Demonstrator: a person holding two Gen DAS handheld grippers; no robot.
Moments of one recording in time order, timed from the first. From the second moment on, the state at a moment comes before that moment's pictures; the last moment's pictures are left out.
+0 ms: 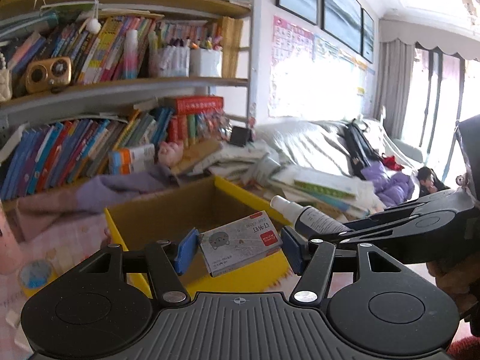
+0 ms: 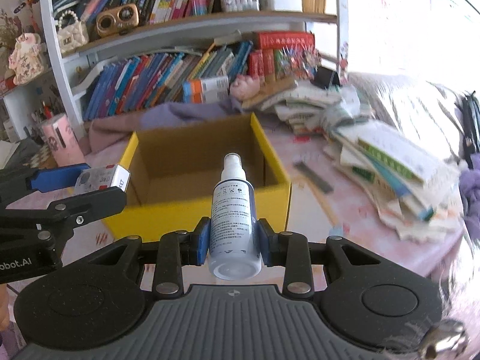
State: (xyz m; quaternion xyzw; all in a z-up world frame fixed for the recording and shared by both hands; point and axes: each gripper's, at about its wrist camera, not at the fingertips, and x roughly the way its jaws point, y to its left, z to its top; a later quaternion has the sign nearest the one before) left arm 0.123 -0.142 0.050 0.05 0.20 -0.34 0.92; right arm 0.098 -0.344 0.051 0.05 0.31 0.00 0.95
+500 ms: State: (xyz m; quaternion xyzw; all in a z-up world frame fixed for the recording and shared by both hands) left arm 0.217 -0.177 0.036 0.10 0.23 -0.28 0.93; right arm 0.232 -0.363 0.042 -0.01 0.33 0.10 0.94
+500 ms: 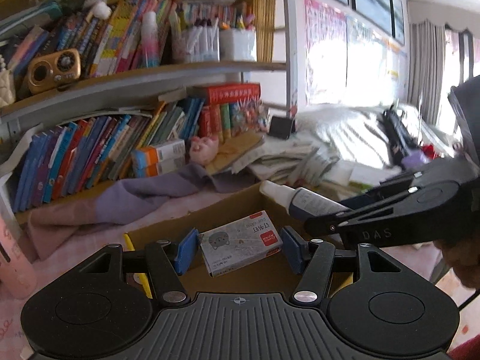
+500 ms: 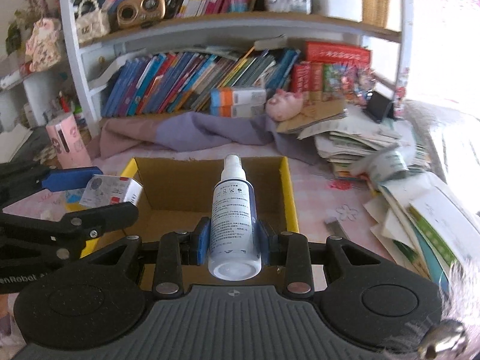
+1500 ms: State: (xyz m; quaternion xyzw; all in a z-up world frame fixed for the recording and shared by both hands) left arm 0.295 -0.229 -0.026 0.23 0.37 -0.26 0.86; right arm 0.345 -0.337 -0.032 -0.13 0.46 0.20 0.85
